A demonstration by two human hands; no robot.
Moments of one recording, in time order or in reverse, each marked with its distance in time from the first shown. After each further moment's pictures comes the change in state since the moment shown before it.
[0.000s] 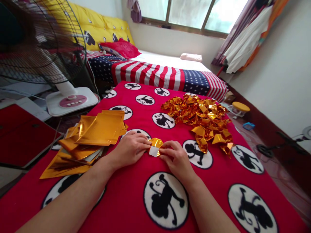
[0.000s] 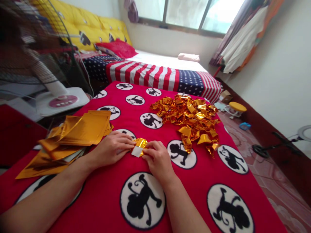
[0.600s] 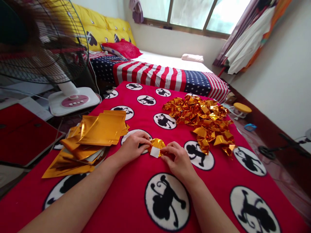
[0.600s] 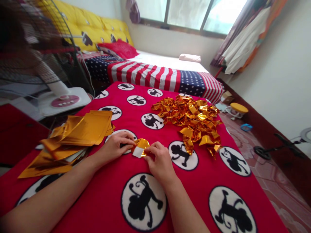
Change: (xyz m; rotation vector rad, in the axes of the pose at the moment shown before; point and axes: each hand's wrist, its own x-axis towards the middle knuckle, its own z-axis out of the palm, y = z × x) left_hand 0.006 -0.010 0.020 -0.287 0.138 -0.199; right_hand 0.002 -0.006 0.000 0.028 -0.036 0.176
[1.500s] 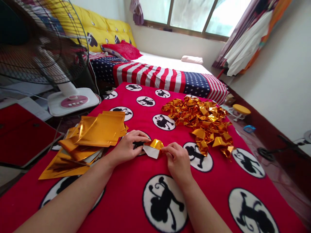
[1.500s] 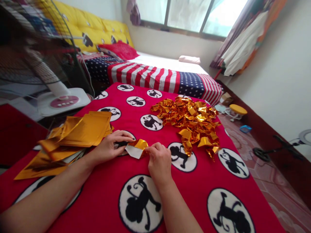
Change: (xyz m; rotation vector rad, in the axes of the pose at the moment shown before) left_hand -0.003 0.002 -0.011 -0.138 0.029 -0.051; right_hand 0.000 -0.003 0.002 -0.226 0.118 0.026
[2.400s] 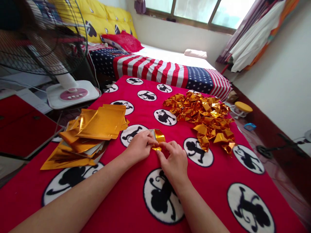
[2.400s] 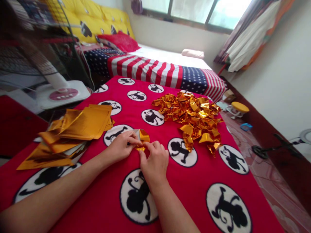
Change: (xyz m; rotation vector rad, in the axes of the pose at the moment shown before) left_hand 0.005 0.016 0.039 0.109 -0.042 -0.127; right_hand -0.012 -0.028 0.009 -0.090 0.000 0.156
